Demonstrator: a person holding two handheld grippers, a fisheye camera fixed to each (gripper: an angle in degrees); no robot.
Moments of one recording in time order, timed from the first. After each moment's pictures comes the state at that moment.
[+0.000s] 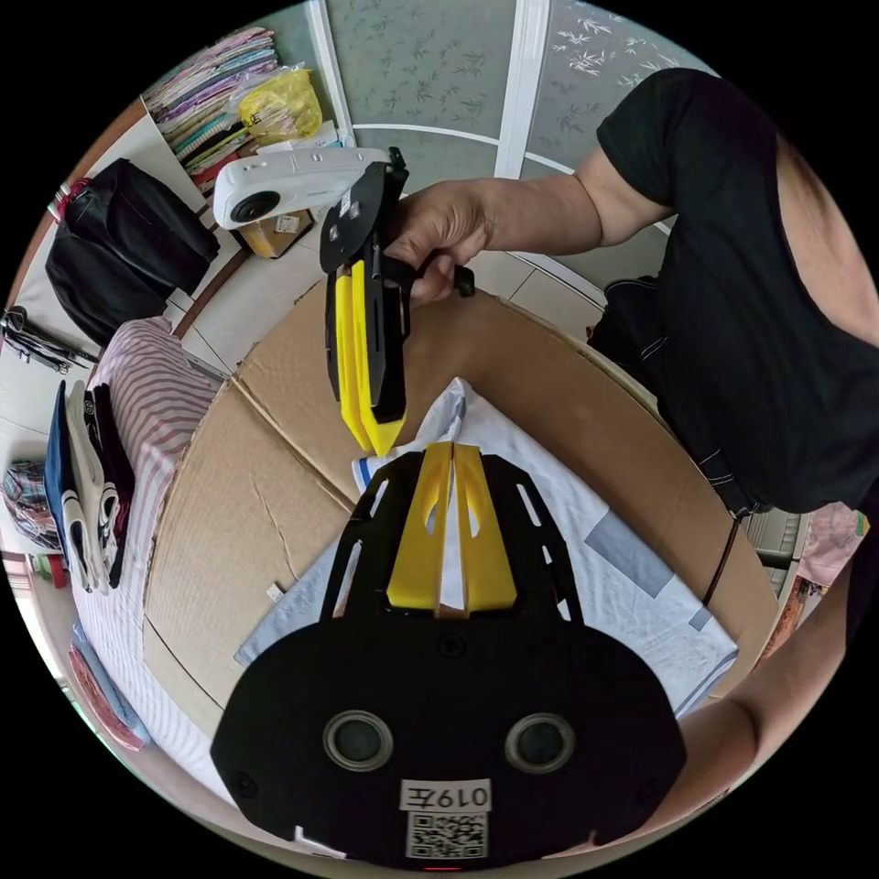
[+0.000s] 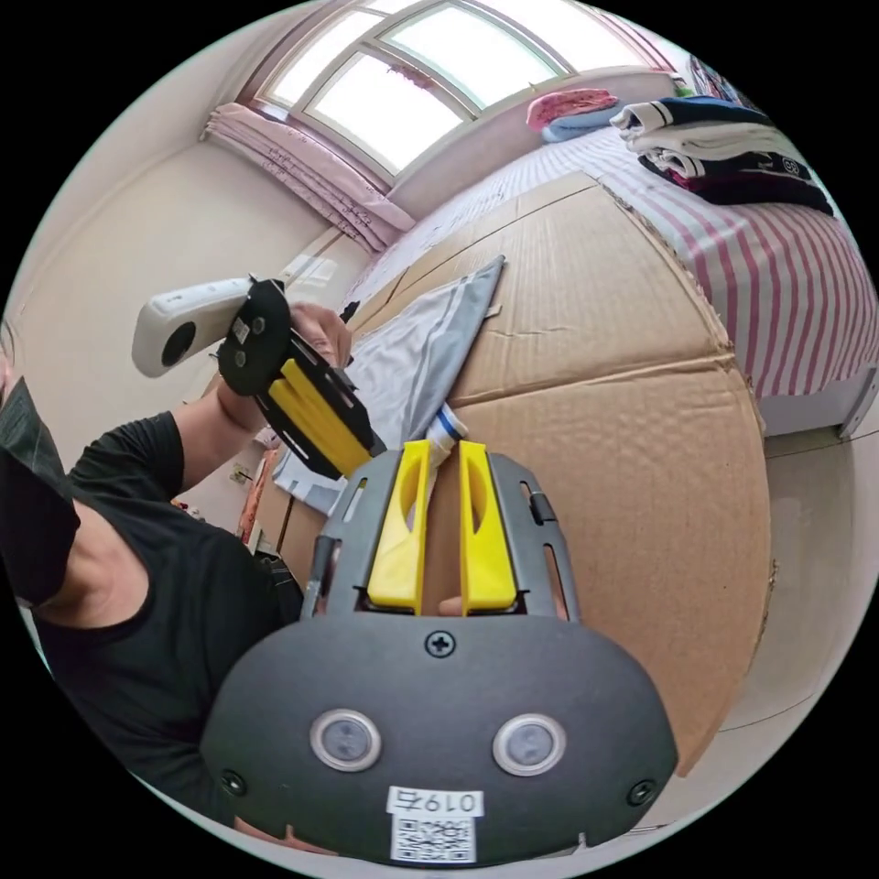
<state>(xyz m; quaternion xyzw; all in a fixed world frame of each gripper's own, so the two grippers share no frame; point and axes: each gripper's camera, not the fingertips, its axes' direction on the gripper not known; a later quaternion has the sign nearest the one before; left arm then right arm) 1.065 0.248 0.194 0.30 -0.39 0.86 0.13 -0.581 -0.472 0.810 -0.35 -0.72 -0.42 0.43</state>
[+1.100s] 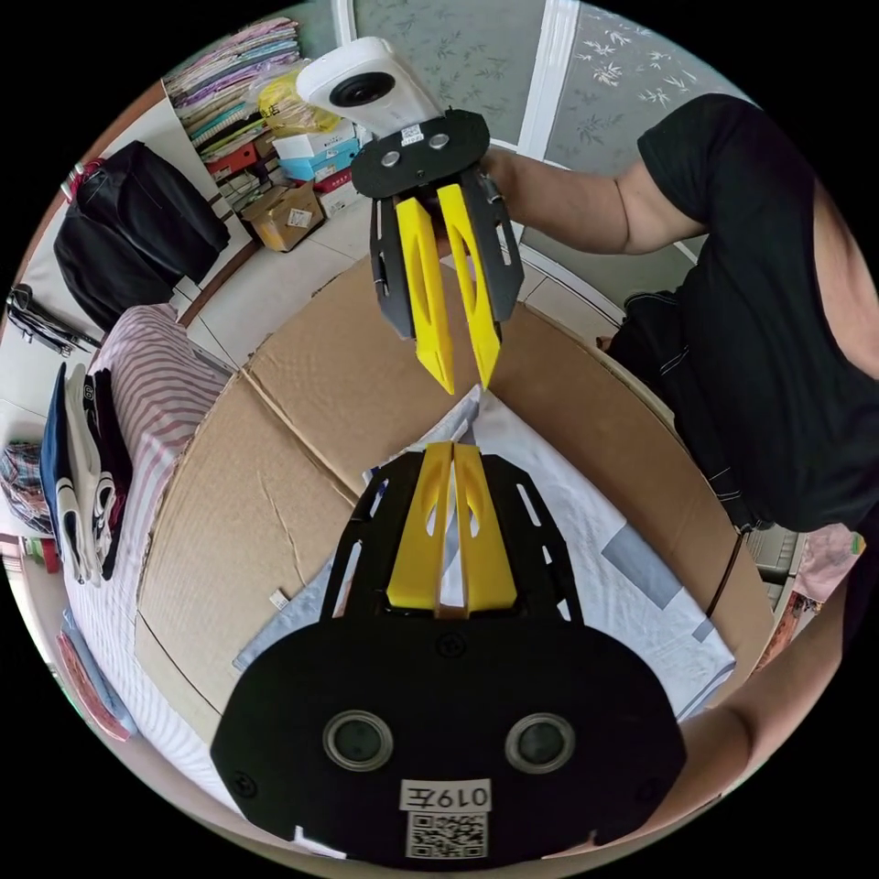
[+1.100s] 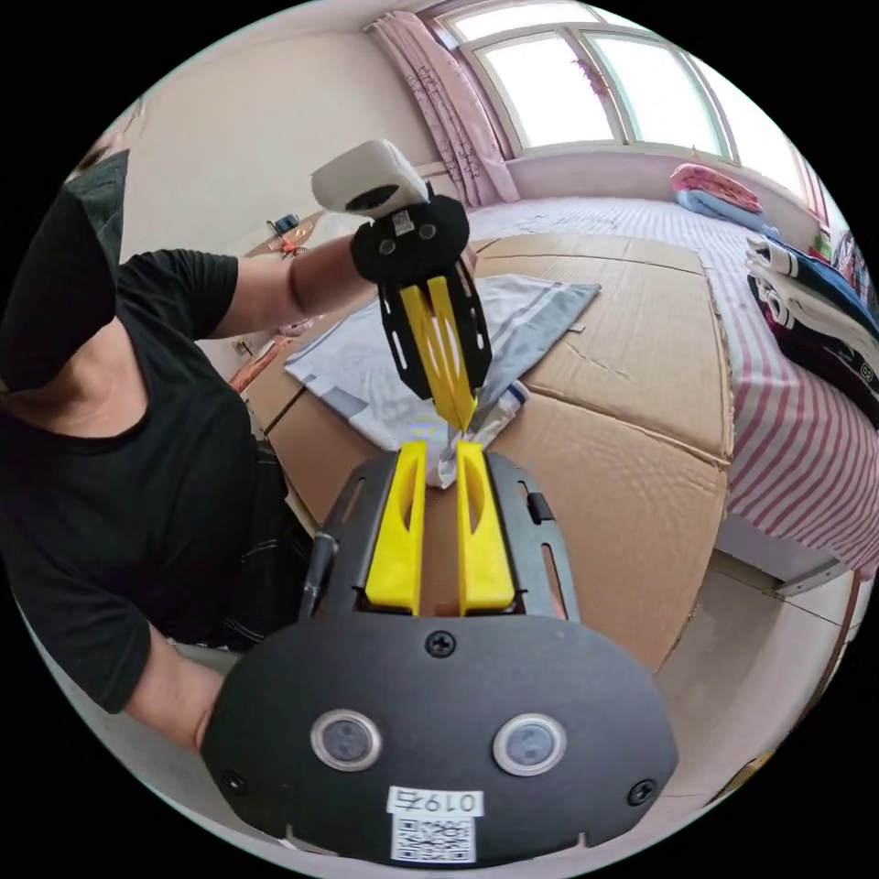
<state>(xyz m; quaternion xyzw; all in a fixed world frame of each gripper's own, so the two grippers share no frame) 1.101 0.230 0.149 0.31 -0.38 0.86 0.14 -0.540 -0.468 0.751 -0.19 -0.73 -0.58 0.32</state>
